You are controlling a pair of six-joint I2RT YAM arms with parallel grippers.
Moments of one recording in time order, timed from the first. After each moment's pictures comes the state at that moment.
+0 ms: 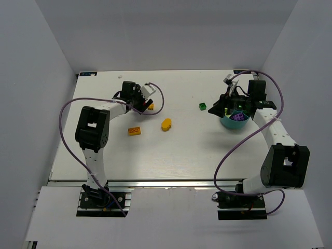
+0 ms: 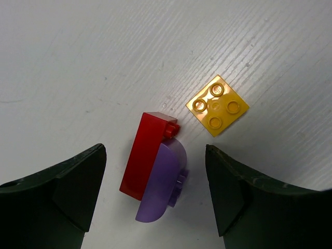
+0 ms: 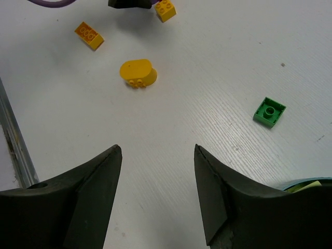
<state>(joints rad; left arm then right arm) -0.26 2.05 1.35 0.00 0.24 0.64 -0.01 1.45 1.13 -0.40 -0.99 -0.37</state>
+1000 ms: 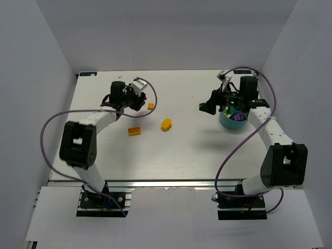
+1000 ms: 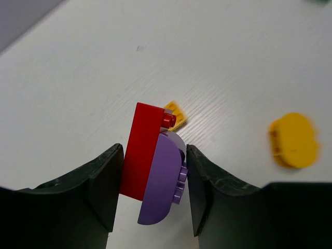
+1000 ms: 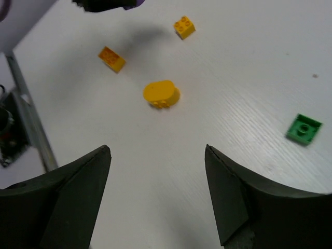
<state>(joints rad) -0.23 1.80 1.16 0.10 0.35 0.40 0.08 1.46 1.15 -0.31 -0.94 -0.16</state>
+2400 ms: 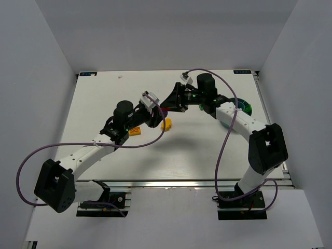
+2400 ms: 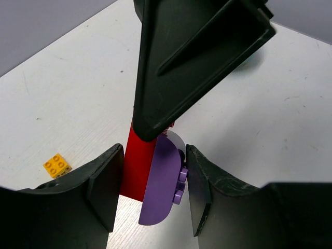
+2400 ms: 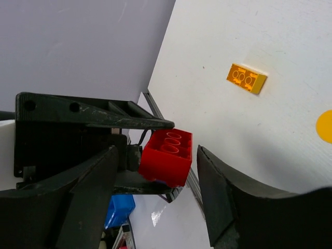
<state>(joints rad) -0.56 1.25 0.81 0.29 0.35 0.09 0.51 1.68 1.30 0.00 -0.82 0.83</state>
